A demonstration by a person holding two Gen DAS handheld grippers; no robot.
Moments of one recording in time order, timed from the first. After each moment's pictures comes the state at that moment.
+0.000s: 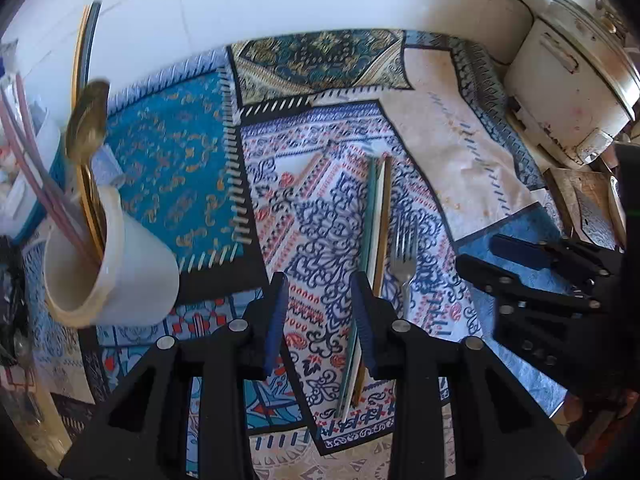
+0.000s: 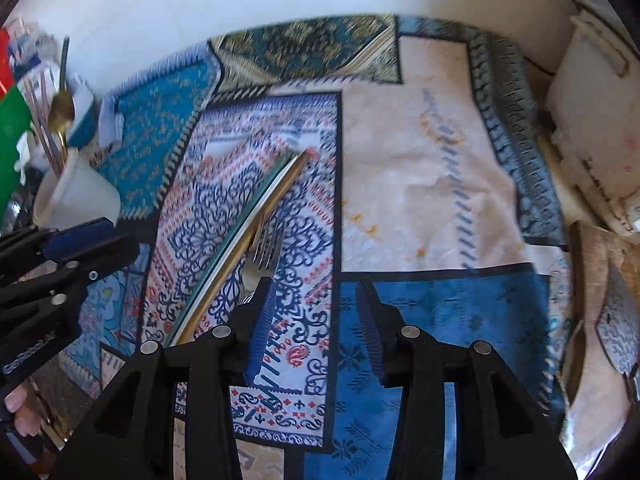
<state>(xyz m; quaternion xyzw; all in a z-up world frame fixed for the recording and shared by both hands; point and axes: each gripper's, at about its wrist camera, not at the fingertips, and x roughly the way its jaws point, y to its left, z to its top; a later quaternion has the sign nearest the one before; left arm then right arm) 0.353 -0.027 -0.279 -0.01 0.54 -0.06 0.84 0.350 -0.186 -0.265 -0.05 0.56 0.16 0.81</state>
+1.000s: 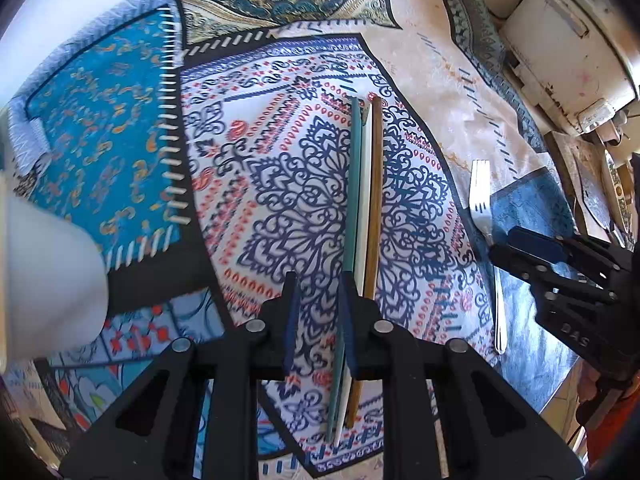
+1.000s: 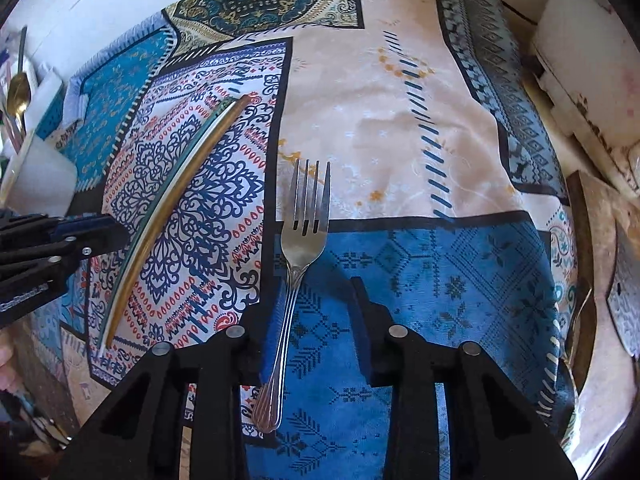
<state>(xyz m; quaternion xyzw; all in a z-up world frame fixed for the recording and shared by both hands) 0.387 -0.039 -0.332 -0.02 0.61 -0.12 0.78 0.343 -0.253 -0.283 -0.02 0.60 0.13 0.79</state>
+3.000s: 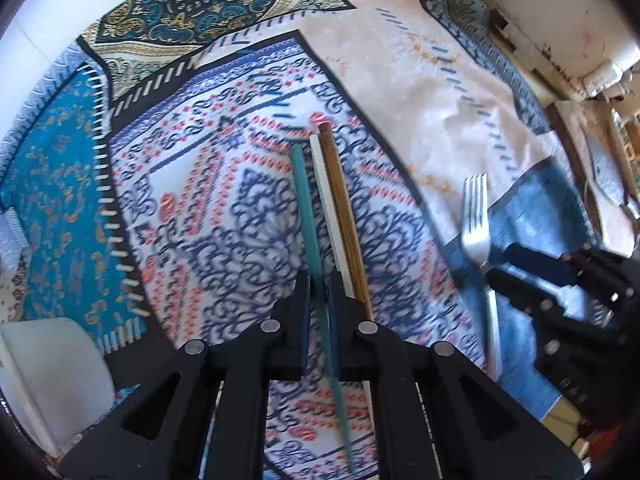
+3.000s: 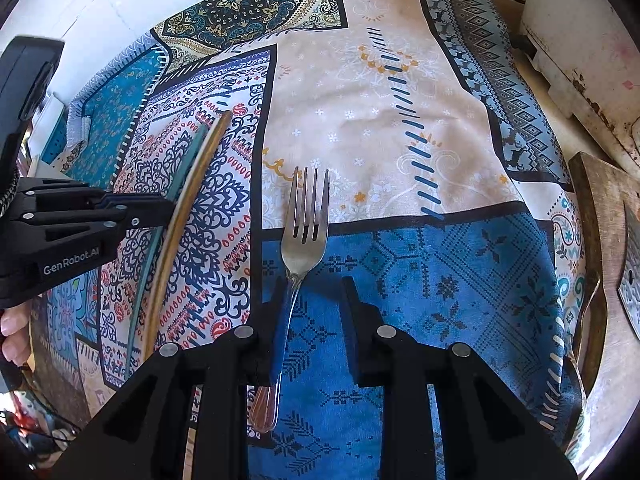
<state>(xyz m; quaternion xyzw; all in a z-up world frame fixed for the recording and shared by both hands) 0.422 -0.078 -0.335 0.05 0.64 -0.15 0.75 0.341 -0.270 -0.279 0.00 0.60 0.13 0.79</state>
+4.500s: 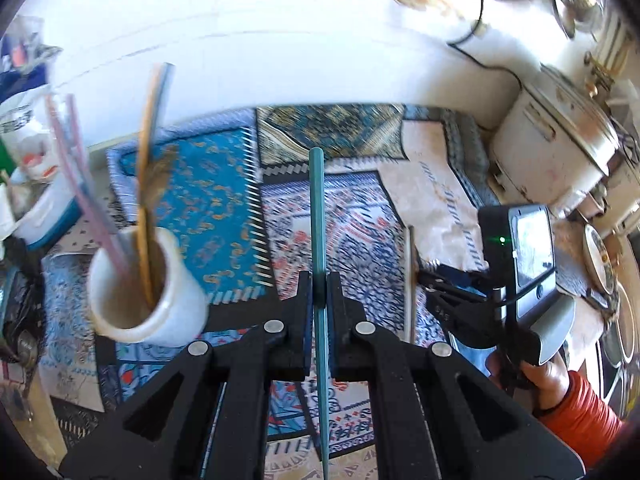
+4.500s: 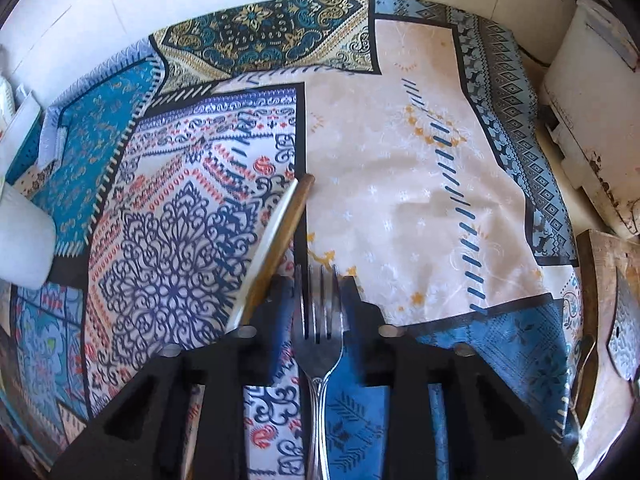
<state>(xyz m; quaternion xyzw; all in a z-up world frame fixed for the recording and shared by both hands) 0.338 0.004 -0.222 -0.06 0.46 -0.05 0.89 0.390 -0.190 -0.294 -0.04 0.55 0.09 0.83</state>
